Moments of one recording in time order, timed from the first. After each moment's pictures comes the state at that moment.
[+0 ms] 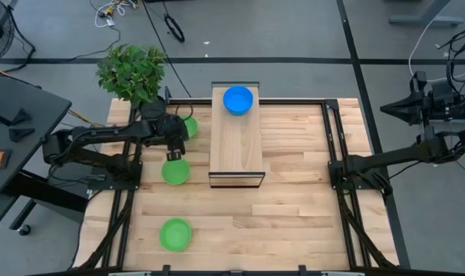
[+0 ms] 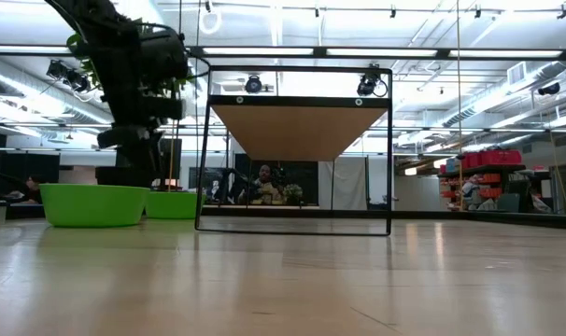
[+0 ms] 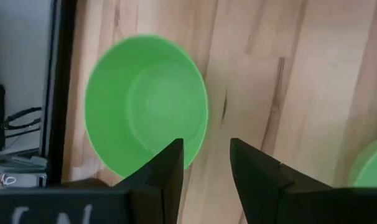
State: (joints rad) left arm 0.40 1.22 0.67 -0.57 -0.31 0.37; right arm -0.06 0.85 2.10 -1.55 0.07 -0.06
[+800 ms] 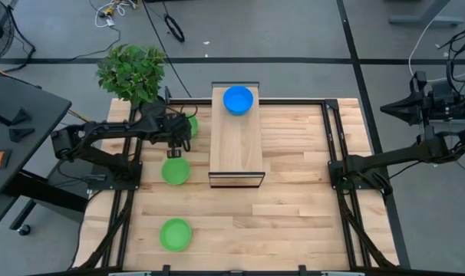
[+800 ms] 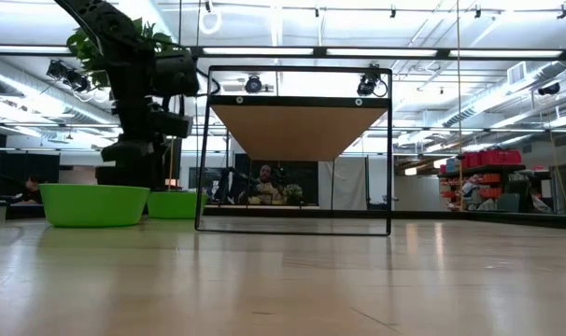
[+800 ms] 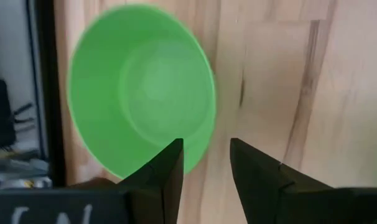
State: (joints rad) left arm 0.45 1.34 0.71 -0.56 -0.33 0.48; right arm -0.06 0.85 2.10 -1.55 0.07 -0.06
